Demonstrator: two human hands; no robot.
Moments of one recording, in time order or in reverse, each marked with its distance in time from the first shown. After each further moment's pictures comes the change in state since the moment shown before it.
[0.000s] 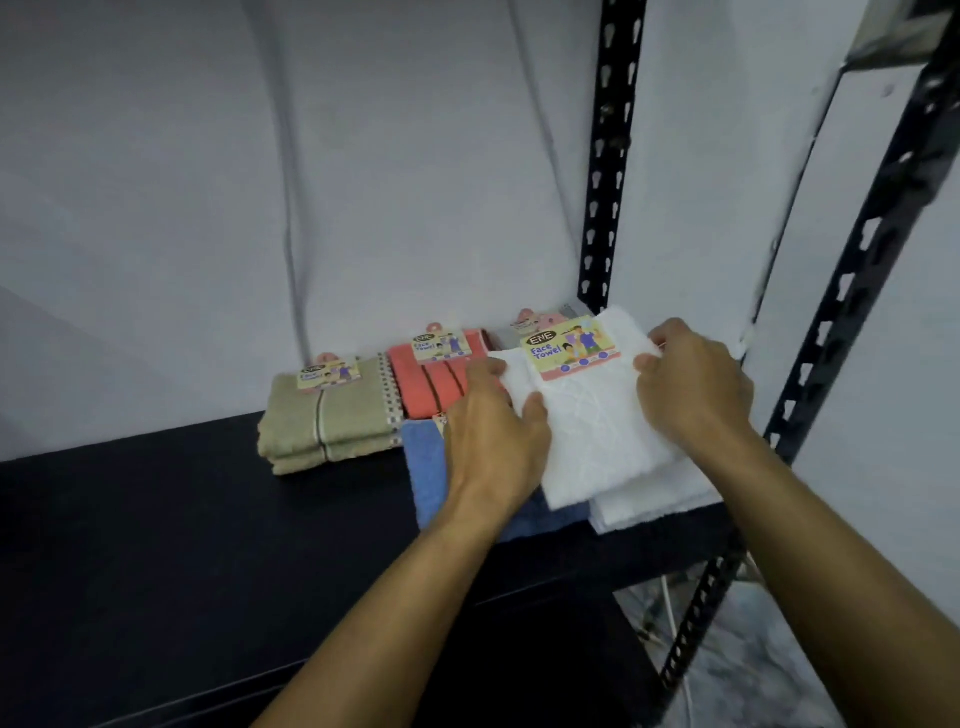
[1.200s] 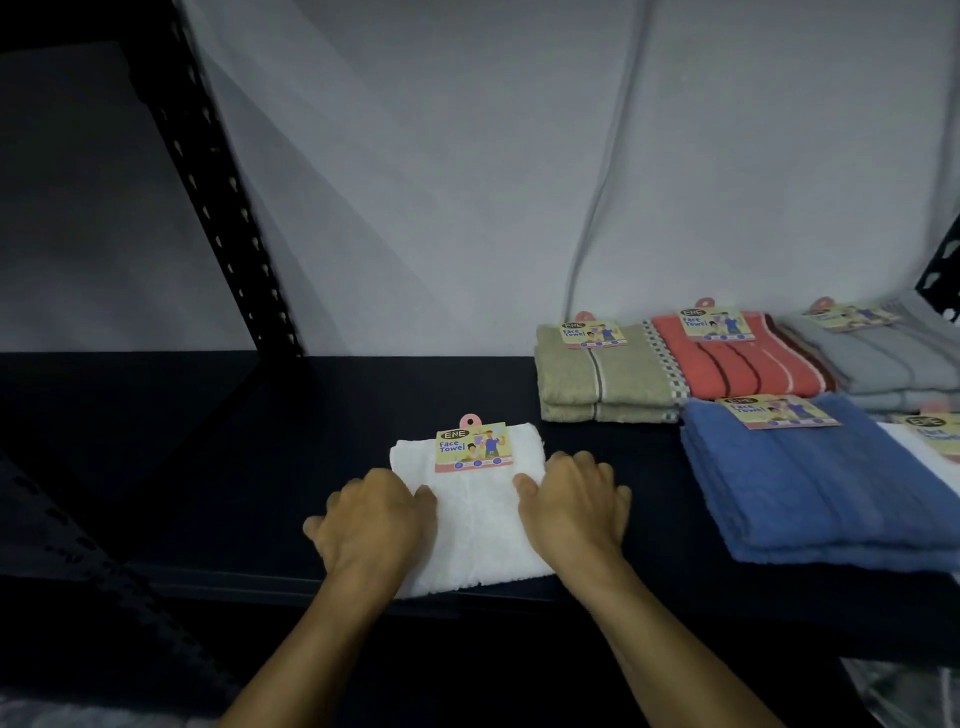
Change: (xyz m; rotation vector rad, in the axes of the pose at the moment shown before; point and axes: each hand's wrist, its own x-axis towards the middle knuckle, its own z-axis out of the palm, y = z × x) left_hand -0.064 -0.198 -0.251 0.759 0.080 -0.752; right_hand -0.197 -0.231 0.165 -0.040 -0.551 -0.290
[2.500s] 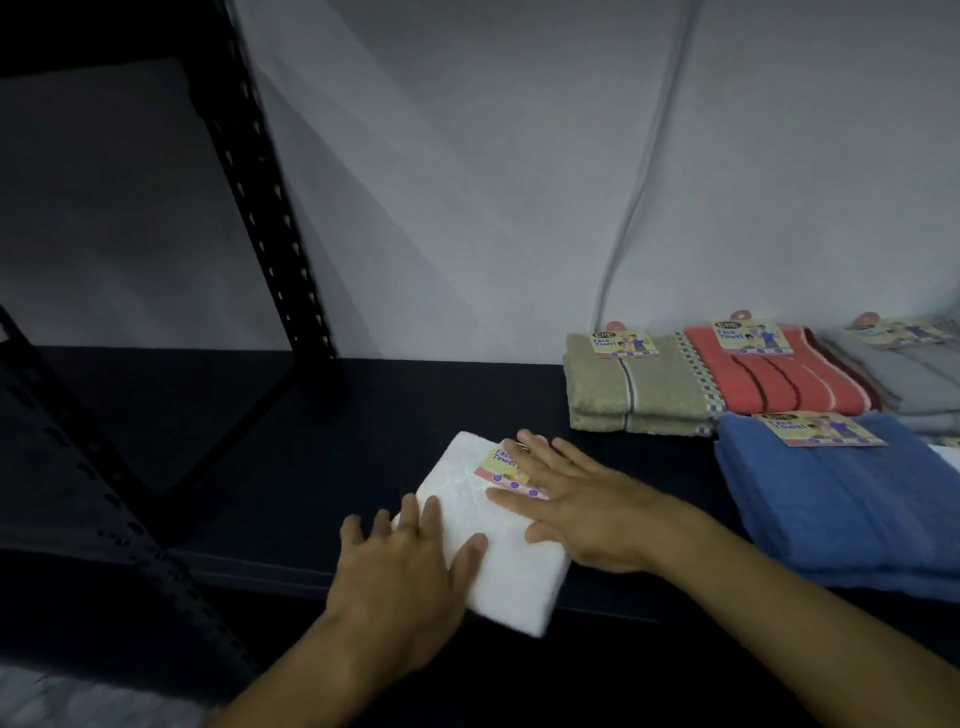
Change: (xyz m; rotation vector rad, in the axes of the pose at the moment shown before) left_hand -0.032 -0.033 -0.002 0.592 -0.154 0.455; right_hand 0.031 0.021 -0.016 -0.476 -0.315 -1.025
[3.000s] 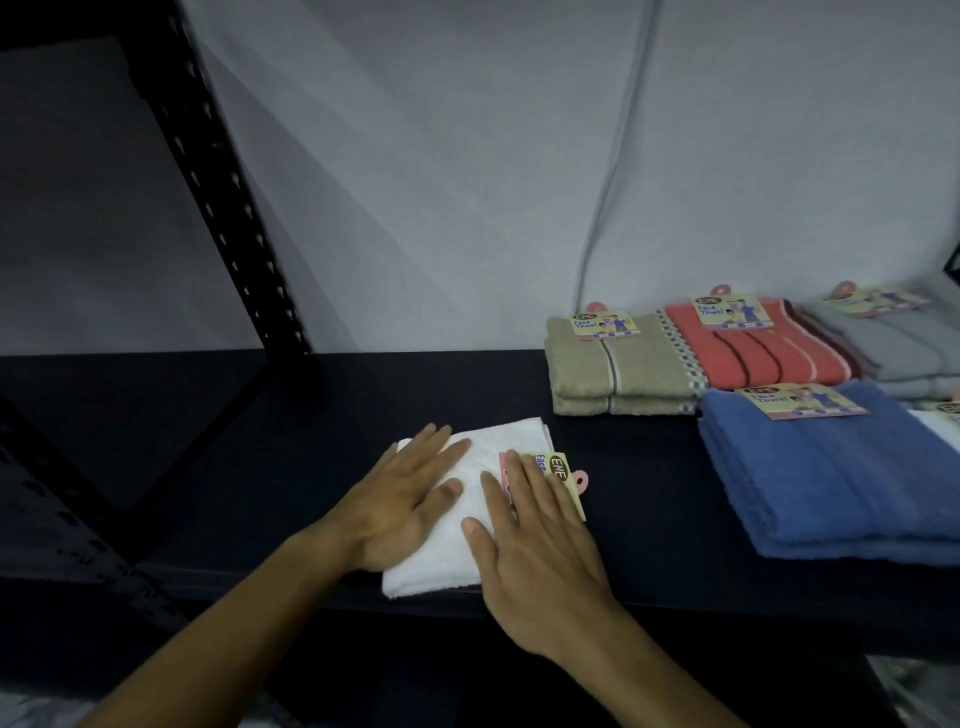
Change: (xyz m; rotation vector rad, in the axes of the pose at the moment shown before) left_hand 0.078 -0.034 0.007 -0.443 0.031 0.407; right_hand 0.010 -0.085 0.042 0.227 0.391 0.569
